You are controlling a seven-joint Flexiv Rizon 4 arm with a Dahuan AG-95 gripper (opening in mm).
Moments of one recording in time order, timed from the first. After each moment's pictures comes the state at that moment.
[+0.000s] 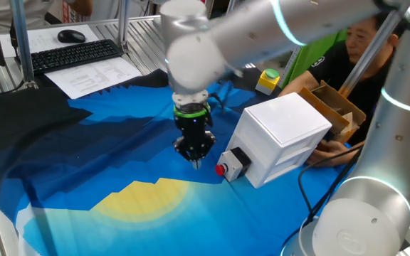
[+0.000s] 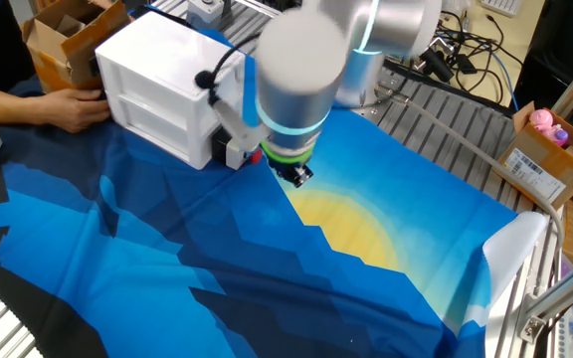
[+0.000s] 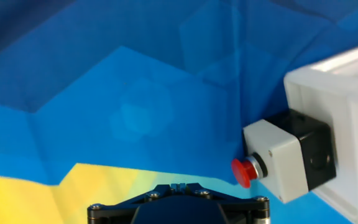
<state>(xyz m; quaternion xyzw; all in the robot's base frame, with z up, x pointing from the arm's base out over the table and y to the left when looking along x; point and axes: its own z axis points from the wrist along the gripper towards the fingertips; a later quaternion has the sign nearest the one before) 0.390 0.015 0.055 -0.16 -0.97 0.10 0.17</state>
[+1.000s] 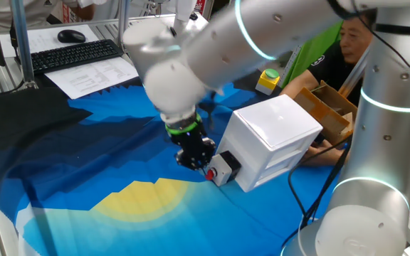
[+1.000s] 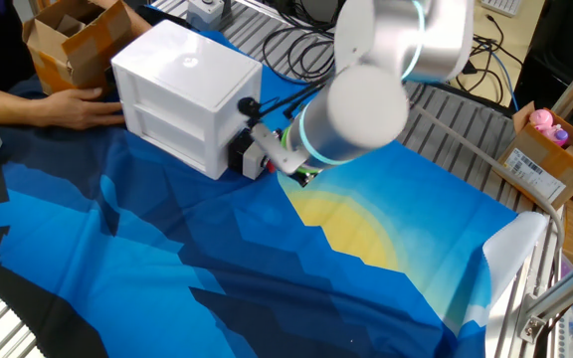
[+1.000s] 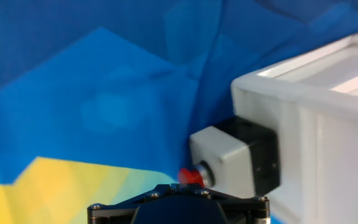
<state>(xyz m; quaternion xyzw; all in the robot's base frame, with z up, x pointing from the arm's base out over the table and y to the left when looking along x) 0.361 -0.007 0.037 -0.09 -0.97 0.20 0.13</state>
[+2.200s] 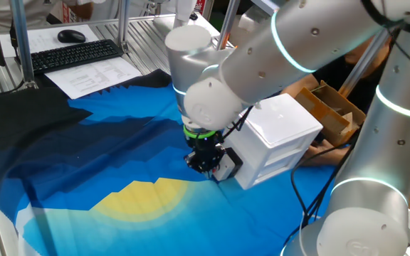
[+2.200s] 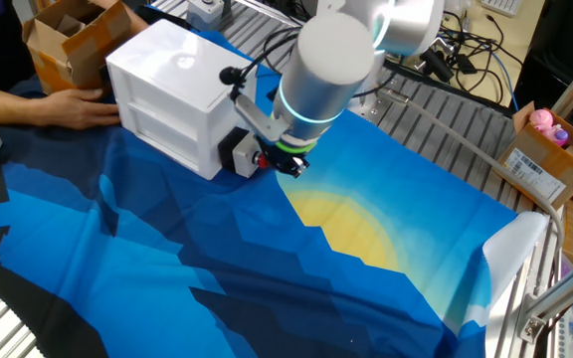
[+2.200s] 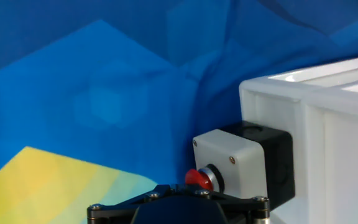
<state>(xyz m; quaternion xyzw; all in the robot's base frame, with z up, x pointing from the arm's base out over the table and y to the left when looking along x) 0.364 -0.006 0.034 -0.11 -0.98 0.12 0.10</state>
